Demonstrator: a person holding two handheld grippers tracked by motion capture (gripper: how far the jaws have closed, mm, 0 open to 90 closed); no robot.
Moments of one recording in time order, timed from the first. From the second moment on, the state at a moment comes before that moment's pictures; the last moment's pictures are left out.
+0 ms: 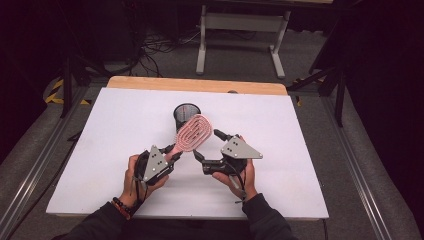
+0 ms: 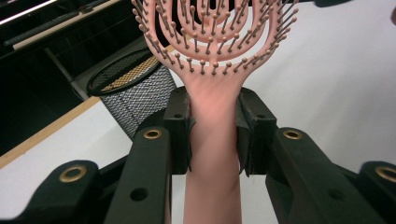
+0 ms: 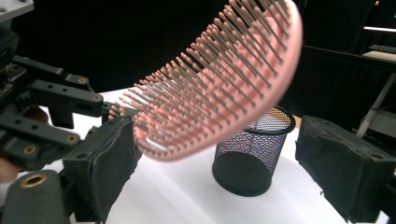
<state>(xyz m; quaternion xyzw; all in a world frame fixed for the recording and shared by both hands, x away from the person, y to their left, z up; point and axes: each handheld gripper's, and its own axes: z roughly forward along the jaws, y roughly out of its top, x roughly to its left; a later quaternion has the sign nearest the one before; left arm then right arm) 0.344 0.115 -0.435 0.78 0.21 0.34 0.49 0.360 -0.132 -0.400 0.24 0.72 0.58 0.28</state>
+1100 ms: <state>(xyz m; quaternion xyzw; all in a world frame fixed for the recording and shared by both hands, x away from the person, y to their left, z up) 0.347 0.096 -0.452 0.79 0.19 0.33 0.48 0.346 -0.119 -0.392 0.26 0.68 0.65 0.21</state>
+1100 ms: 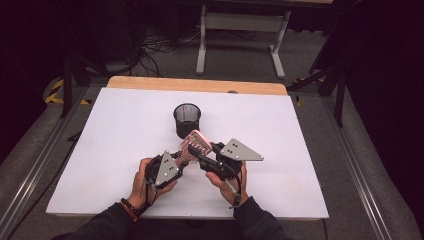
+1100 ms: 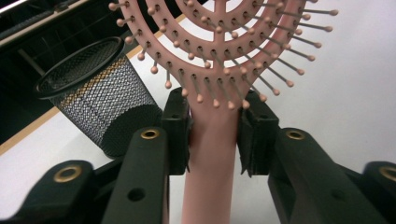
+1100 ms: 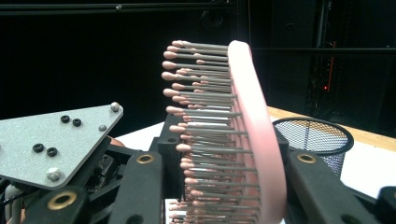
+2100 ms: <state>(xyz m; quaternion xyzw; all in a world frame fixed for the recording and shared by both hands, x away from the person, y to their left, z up) 0.357 0.159 -0.449 0.78 0.17 0.27 0.53 0.360 -0.135 -0.365 0.24 0.68 0.64 0.28</state>
